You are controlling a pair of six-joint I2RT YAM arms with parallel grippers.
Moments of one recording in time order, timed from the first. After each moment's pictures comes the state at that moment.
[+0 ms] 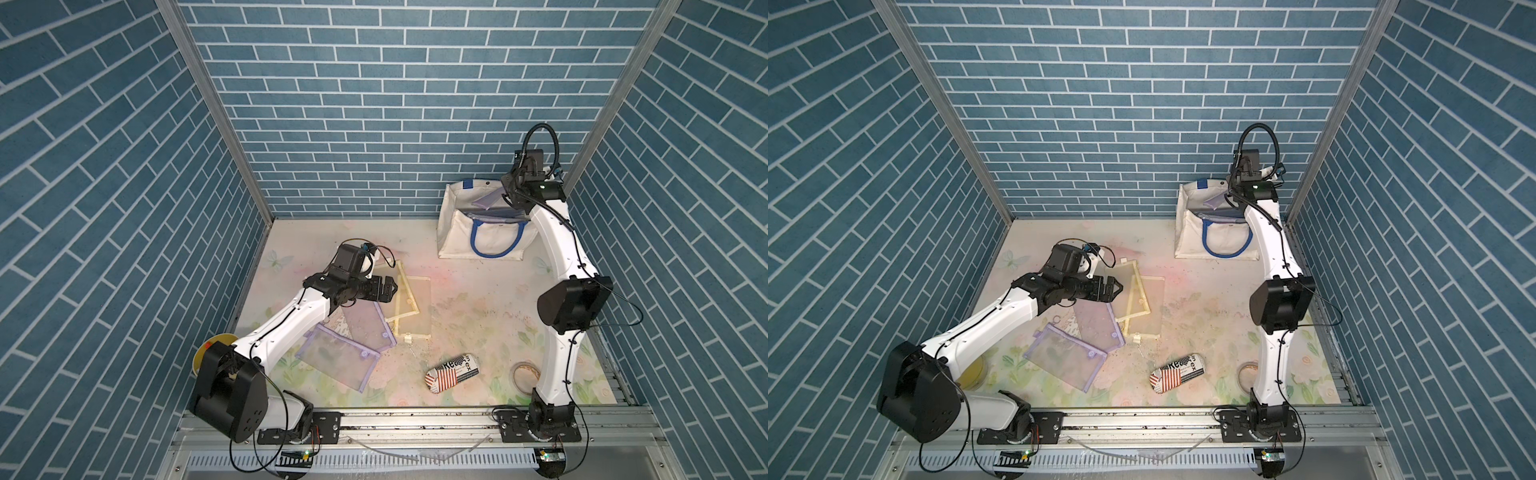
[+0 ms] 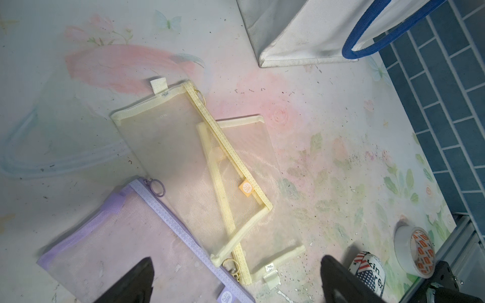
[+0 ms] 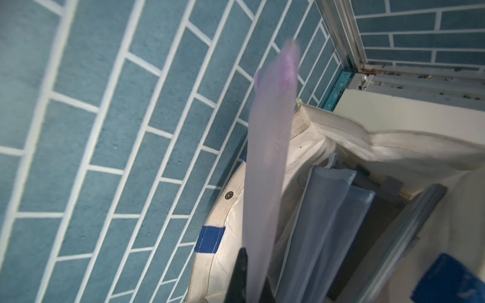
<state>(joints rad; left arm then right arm) -0.46 1.38 1.03 -0.47 0.25 -0.30 0.19 2.15 2.40 -0.80 0.33 1.16</state>
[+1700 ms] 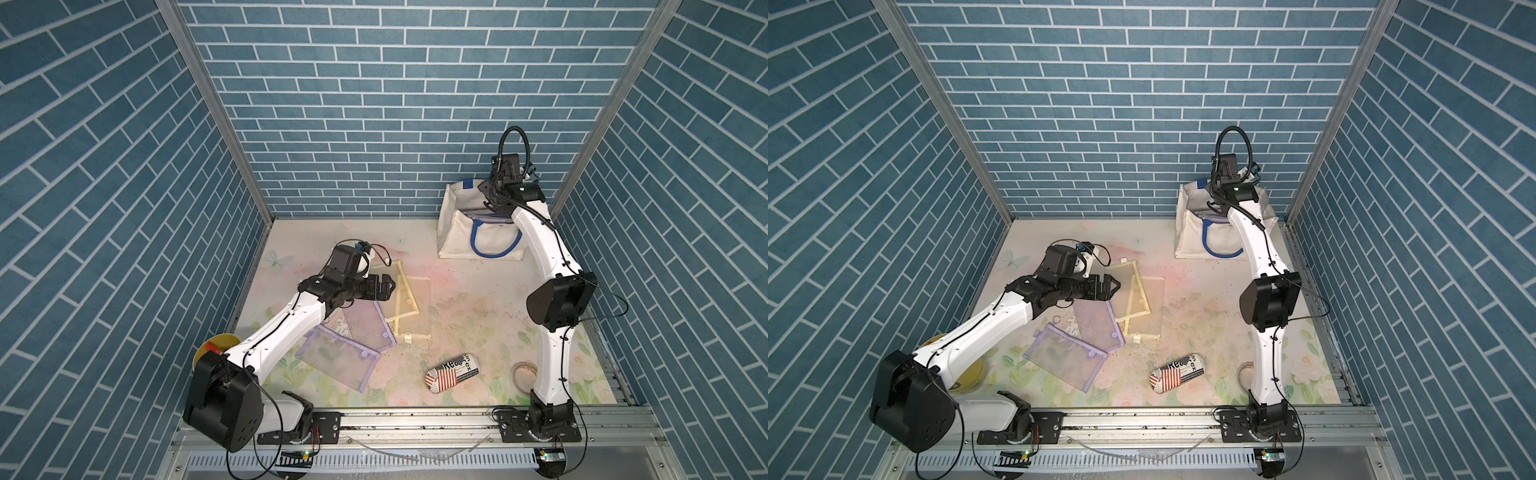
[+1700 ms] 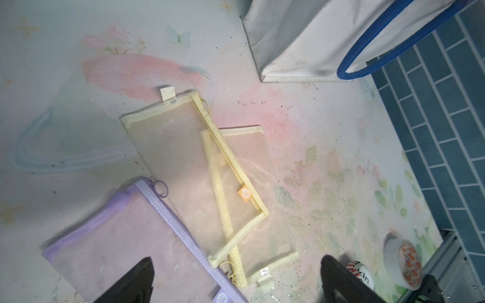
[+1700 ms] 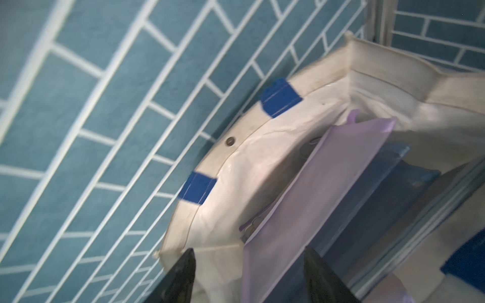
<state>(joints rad) -0.43 1.34 0.98 -0.41 0.27 -0.40 0.33 2.14 2.41 -0.88 0.30 0.83</state>
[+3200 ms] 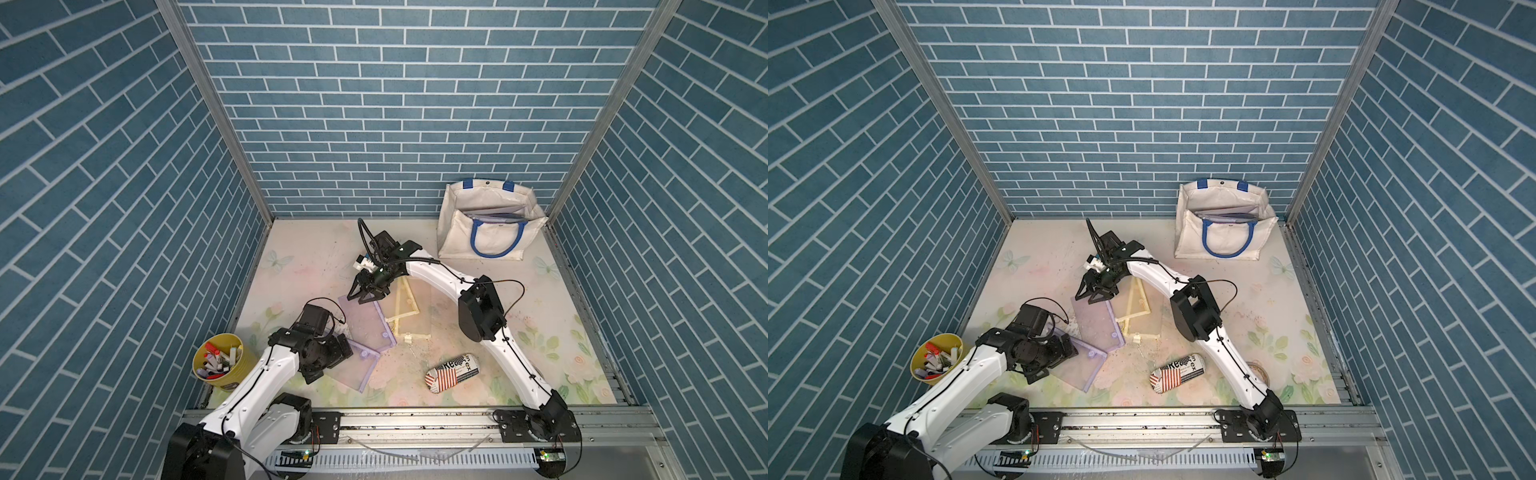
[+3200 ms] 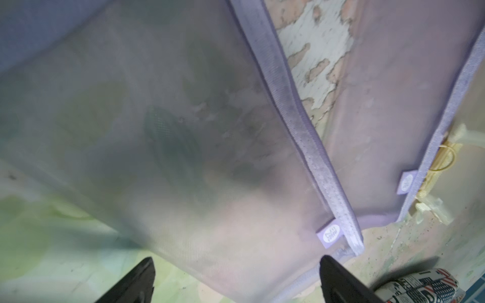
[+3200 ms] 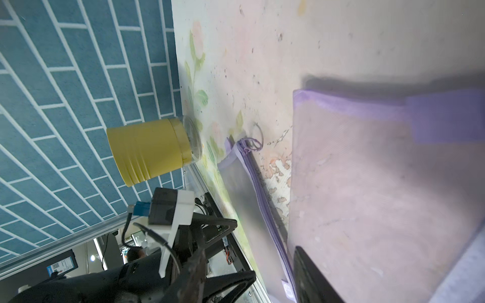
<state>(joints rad) -0.26 0.96 0.47 -0.84 0.23 -0.81 0.86 2.57 2.38 -0.94 -0.91 0.56</state>
